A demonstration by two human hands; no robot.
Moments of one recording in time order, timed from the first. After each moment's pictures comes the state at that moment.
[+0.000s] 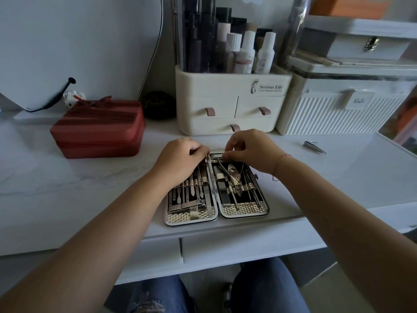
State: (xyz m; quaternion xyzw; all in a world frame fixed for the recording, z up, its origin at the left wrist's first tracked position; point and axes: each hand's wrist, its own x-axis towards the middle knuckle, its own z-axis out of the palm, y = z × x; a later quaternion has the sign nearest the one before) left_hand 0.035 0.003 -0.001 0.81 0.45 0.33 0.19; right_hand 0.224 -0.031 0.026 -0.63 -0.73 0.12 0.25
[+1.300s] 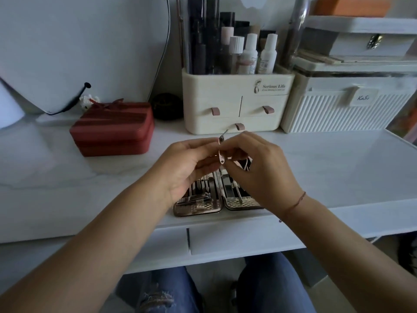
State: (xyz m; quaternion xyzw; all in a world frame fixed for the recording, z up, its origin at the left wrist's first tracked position) left_hand 0.031 -0.062 0.040 0.47 0.36 0.41 0.70; right_hand 0.177 -0.109 0.031 -0.50 -0.75 -0.03 0.45
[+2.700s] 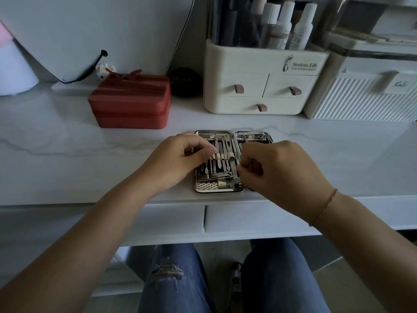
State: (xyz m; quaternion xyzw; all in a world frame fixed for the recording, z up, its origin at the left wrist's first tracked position) left_hand -0.032 -0.052 -0.006 0.79 0.38 0.35 0.34; right_hand 0.159 -0.135 0.028 -0.54 -0.80 -0.07 0.26
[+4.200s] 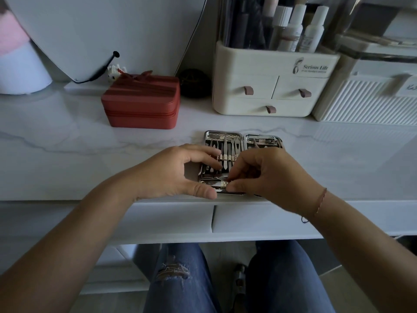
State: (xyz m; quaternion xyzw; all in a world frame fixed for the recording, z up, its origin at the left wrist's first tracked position) left_hand -0.066 -0.064 0.007 0.85 0.34 0.18 0.35; right_hand 0.144 -0.127 0.026 -0.54 -0.74 0.27 0.29
